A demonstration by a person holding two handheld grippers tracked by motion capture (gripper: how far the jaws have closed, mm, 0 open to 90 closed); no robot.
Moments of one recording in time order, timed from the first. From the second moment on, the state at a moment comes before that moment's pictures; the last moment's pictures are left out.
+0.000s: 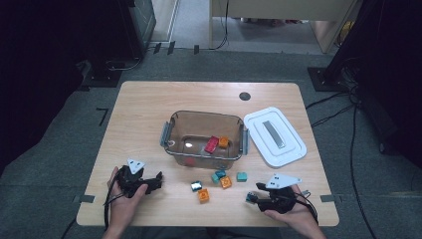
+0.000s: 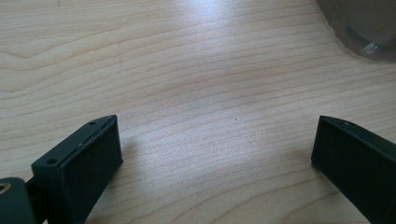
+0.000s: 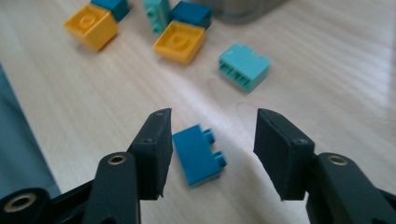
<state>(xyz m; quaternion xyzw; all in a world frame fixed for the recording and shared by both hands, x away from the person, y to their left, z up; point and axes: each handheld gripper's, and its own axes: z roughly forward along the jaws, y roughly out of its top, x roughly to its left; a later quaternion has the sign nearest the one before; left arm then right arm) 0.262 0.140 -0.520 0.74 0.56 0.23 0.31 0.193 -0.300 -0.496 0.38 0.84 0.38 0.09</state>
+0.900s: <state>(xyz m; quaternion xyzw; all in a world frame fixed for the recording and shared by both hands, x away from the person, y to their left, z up) 0.262 0.140 -0.520 0.74 0.56 0.23 0.31 0.193 -0.295 -0.508 0.37 0.86 0.34 0.12</state>
